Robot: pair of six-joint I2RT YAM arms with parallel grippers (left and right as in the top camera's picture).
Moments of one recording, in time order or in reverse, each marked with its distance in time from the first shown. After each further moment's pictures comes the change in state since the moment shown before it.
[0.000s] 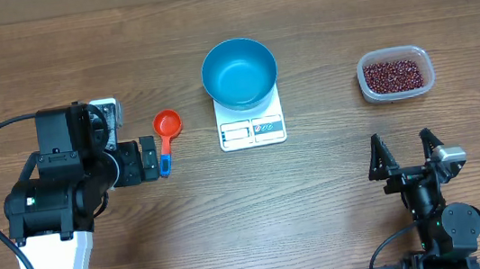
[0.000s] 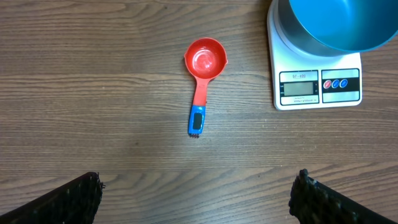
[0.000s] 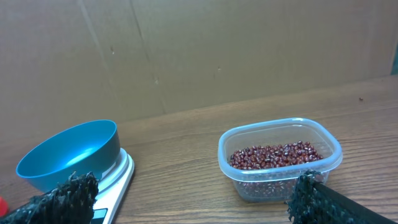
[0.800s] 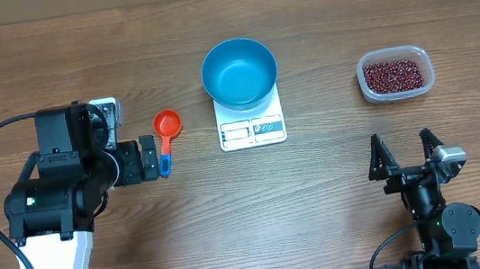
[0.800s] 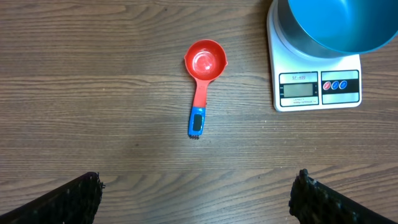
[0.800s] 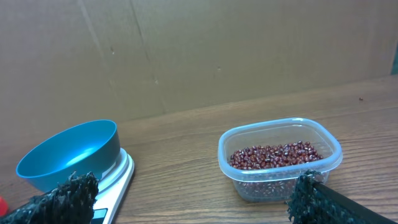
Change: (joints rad) left arm 0.000 0.000 0.000 0.005 0.000 0.000; right arm 0.000 0.000 0.000 0.000 0.000 0.000
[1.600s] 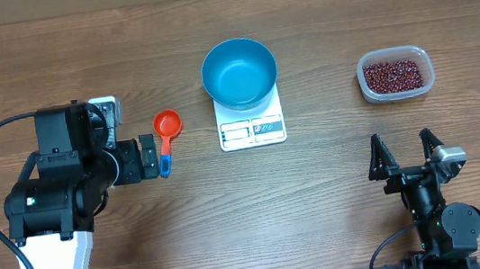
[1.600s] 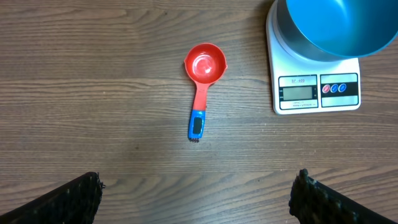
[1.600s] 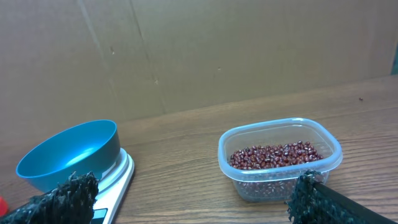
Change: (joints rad) left arm 0.000 0.000 0.000 0.011 0.000 0.000; right arm 0.000 0.000 0.000 0.000 0.000 0.000
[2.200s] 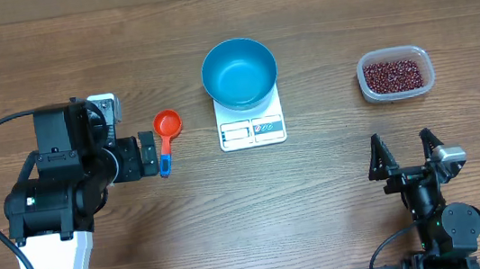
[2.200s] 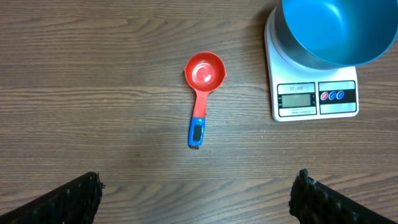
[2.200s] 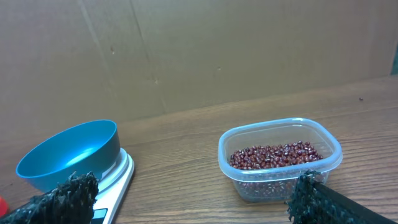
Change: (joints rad) left arm 0.000 0.000 0.000 0.026 0.000 0.000; right arm 0.000 0.000 0.000 0.000 0.000 0.000
